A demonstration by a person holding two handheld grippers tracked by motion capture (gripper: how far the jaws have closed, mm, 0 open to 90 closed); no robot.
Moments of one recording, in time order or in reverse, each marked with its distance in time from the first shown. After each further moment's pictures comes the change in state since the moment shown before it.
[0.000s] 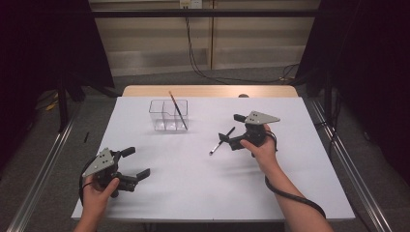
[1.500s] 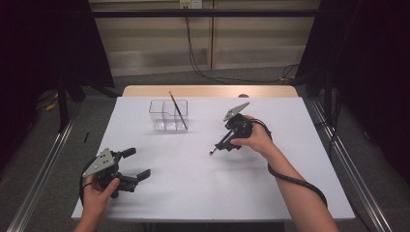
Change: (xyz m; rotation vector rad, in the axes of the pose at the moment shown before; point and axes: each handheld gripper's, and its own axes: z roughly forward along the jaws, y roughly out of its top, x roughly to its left) left arm 0.000 -0.001 0.001 0.005 -0.008 -0.011; right arm -0.013 0.012 0.046 0.601 0.177 -0.067
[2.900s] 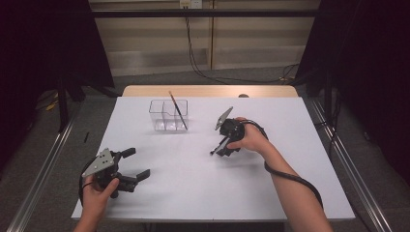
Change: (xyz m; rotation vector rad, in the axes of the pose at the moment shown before) left arm 0.000 0.001 -0.001 0.000 -0.005 0.003; right arm 0.001 0.006 0.027 0.248 0.005 -0.161
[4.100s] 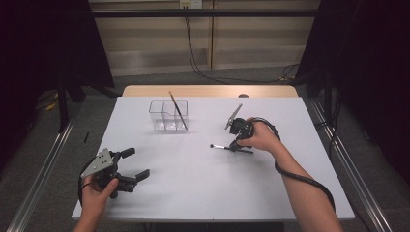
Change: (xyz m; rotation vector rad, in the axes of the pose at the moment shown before) left arm -0.001 0.001 -0.002 -0.008 0.003 -0.003; right arm 0.001 -0.019 -0.031 0.136 0.068 0.108
